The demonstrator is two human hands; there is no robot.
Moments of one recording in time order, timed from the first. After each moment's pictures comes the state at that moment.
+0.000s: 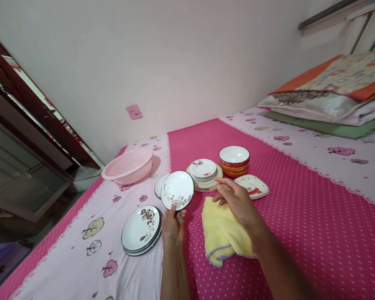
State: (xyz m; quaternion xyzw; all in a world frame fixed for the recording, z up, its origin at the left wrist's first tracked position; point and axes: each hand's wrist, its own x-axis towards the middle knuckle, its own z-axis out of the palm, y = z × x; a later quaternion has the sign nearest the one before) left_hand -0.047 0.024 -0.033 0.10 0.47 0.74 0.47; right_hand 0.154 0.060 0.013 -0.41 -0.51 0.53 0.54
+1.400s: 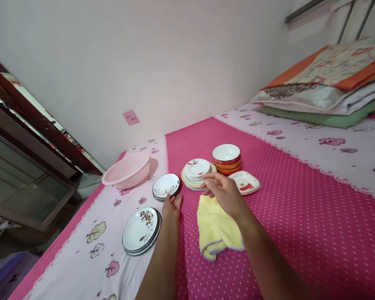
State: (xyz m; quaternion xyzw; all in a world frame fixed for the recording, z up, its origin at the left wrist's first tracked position) left_hand -0.078 0.103 -0.052 -0.06 0.48 0.71 0.51; right_hand 0.157 0.060 0.034 -0.37 -0.53 0.52 0.56
